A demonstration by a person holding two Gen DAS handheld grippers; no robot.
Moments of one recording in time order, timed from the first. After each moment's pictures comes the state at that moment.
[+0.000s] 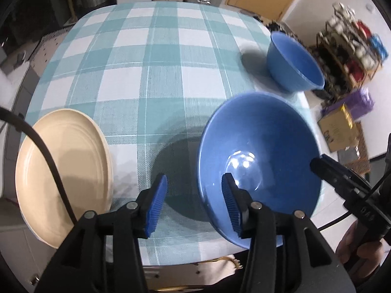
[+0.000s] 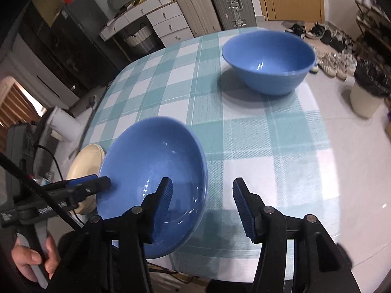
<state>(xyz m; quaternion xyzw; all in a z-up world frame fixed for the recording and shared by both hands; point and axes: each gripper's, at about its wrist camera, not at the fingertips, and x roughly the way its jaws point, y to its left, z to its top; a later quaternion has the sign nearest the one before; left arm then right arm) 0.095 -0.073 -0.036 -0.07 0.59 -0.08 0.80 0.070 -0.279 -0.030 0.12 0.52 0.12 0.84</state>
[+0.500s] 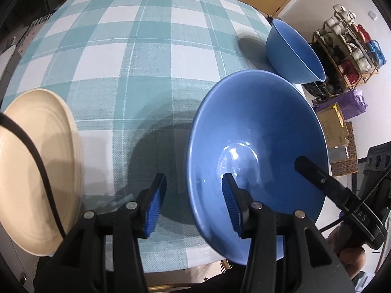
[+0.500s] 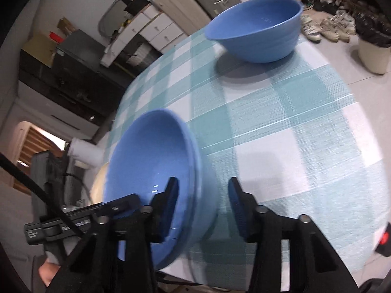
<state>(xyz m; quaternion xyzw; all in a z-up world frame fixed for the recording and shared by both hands) 0.100 -0.078 -0.067 -0.11 0.61 -0.11 0.78 0.071 -0.290 -0.080 0.25 0.51 0.15 0.81</state>
